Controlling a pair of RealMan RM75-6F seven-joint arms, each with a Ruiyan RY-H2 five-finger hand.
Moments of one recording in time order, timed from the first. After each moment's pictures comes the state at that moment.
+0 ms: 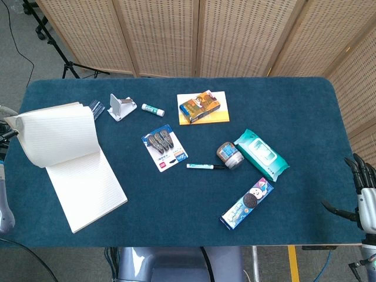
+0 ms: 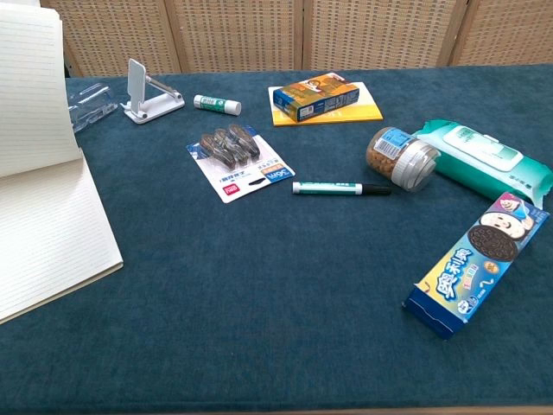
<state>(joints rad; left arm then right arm) -0.50 -1.45 -0.39 -0.80 1.12 1.04 -0.92 0.06 -1.10 0.14 -1.59 -1.48 1.55 0.30</state>
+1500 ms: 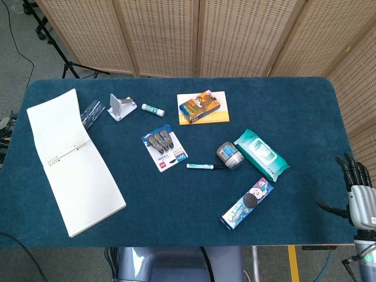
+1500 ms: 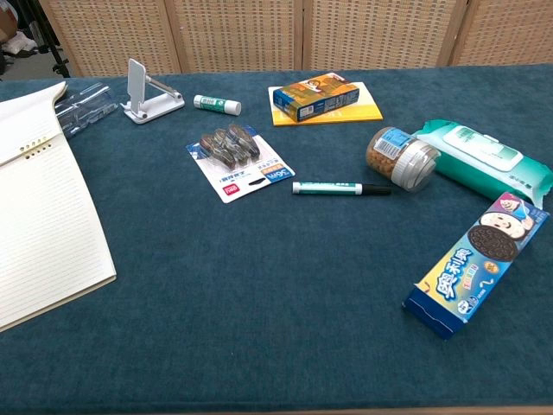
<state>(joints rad) -0.52 -1.54 -0.33 -0.41 1.23 1.10 -1.07 0.08 -1.14 0.13 -1.57 -1.47 1.52 0.25</state>
